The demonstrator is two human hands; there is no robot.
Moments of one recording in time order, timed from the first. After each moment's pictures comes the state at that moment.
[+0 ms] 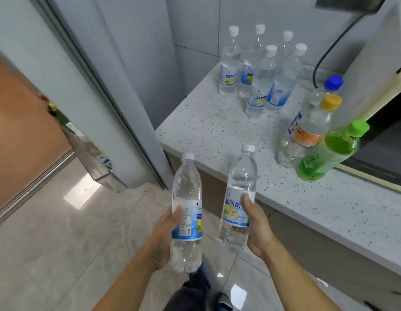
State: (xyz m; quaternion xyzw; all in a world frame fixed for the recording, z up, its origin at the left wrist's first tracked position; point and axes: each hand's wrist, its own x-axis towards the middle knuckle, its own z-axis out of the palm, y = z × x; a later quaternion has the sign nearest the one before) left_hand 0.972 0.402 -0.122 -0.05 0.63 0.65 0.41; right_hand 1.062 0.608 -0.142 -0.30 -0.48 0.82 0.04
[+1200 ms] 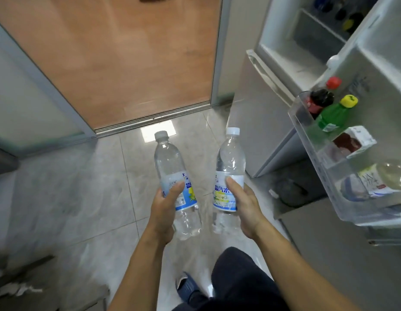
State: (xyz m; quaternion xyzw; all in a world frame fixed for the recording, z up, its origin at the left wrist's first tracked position) left_hand 0.848 -0.067 -0.119 -0.28 0.54 0.79 0.07; right_hand 0.814 0.121 -0.119 -0.15 -0.63 0.73 -0.23
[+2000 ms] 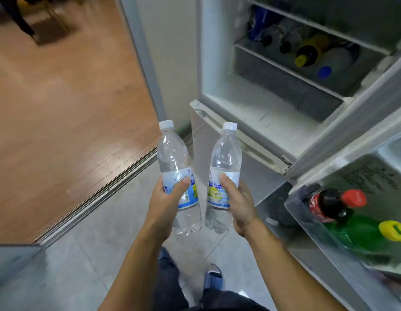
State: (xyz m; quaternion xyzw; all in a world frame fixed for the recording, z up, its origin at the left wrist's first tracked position) left_hand 0.390 -0.027 -0.101 -0.13 0.65 0.73 0.19; right_hand 0.435 0.137 -0.111 -0.27 -0.56 0.79 -0.03
